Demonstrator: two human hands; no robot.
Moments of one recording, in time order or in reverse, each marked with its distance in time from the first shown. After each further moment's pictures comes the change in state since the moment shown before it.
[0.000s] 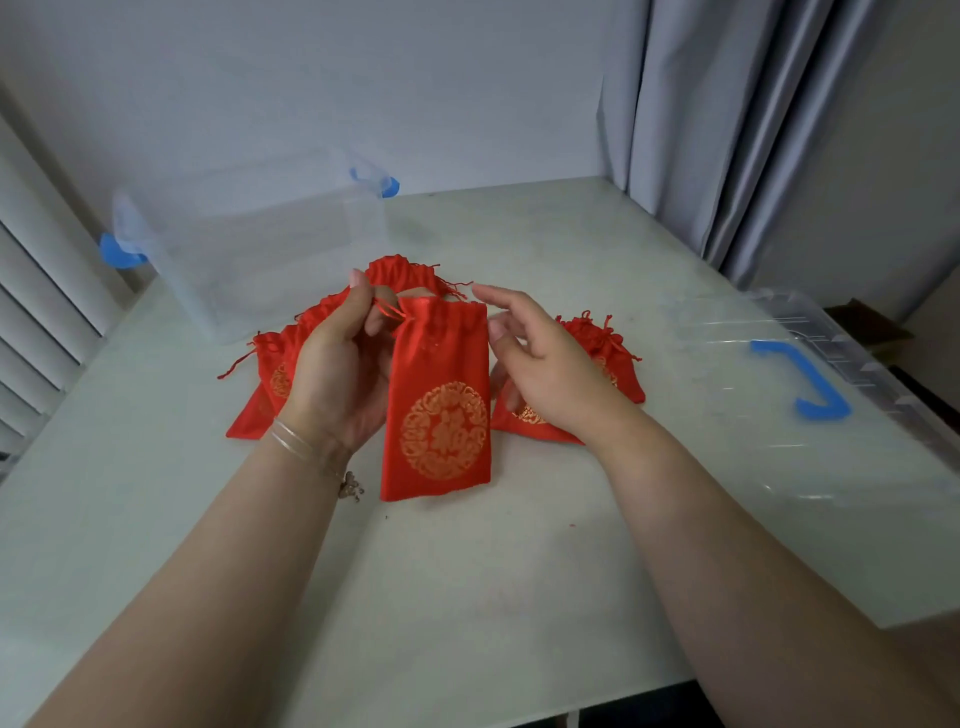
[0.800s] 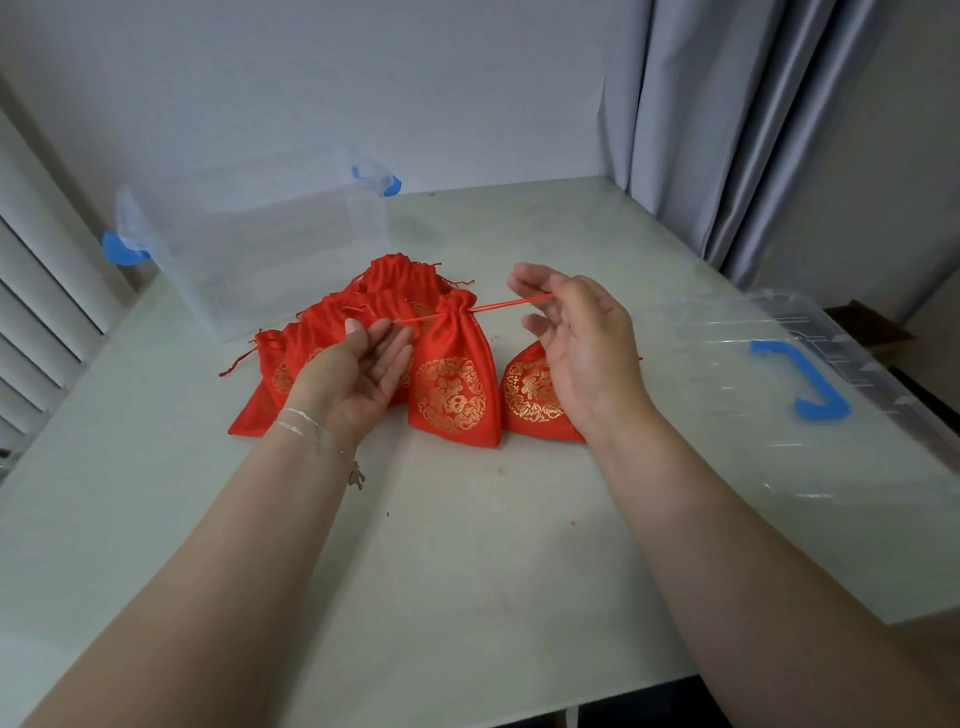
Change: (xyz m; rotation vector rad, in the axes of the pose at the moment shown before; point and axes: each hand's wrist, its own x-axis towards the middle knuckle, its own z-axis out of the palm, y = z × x) left_hand 0.016 -0.006 -0.021 -0.103 0.586 -0.189; right_hand 0.008 -0.002 -0.006 0.756 0.388 0.031
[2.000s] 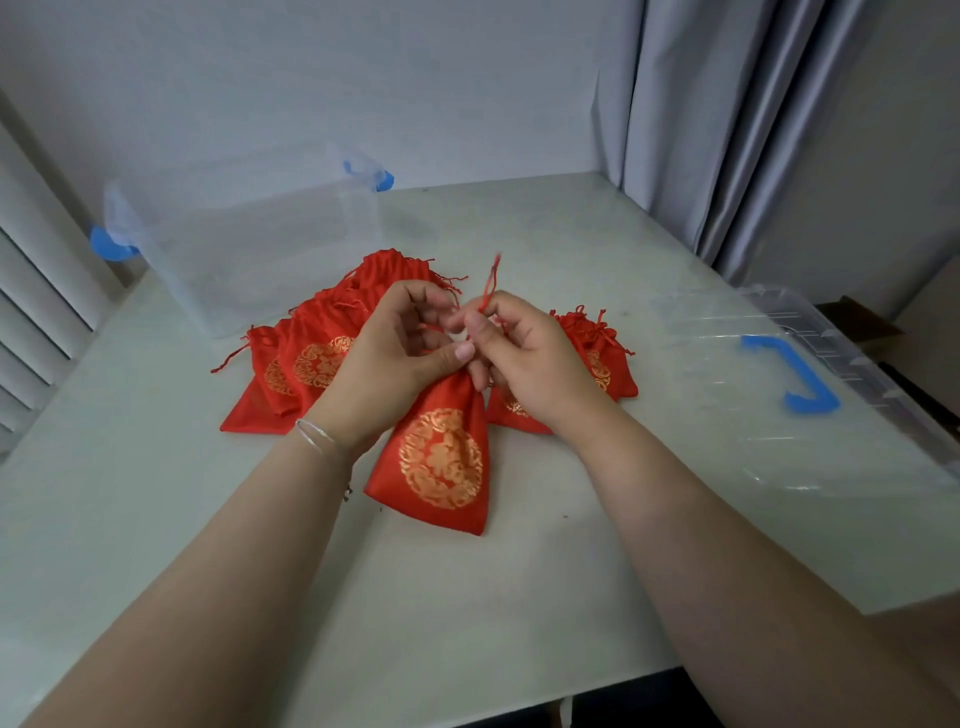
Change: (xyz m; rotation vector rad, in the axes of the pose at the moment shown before) left_hand -0.024 -0.017 0.010 0.780 -0.618 0.551; right_hand -0.015 0.009 0.010 -0.454 -0.401 -0.018
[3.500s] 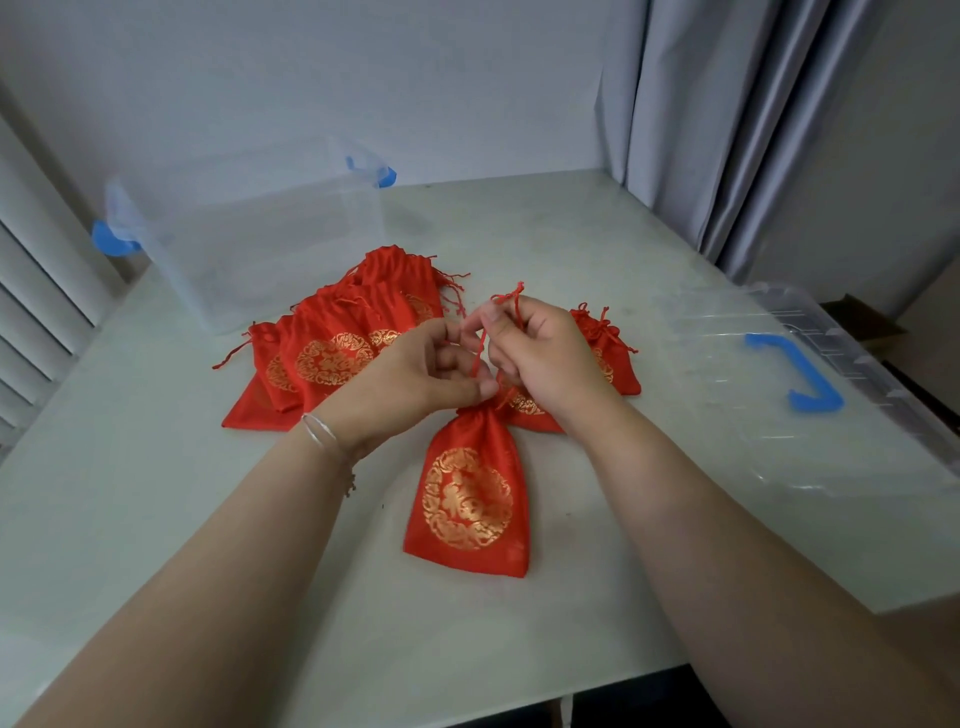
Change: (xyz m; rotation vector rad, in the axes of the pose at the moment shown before) left_hand -0.005 0.007 0.008 0.107 -0.172 -0.251; right_hand -0.001 -0.002 -0.005 0.043 0.103 0.096
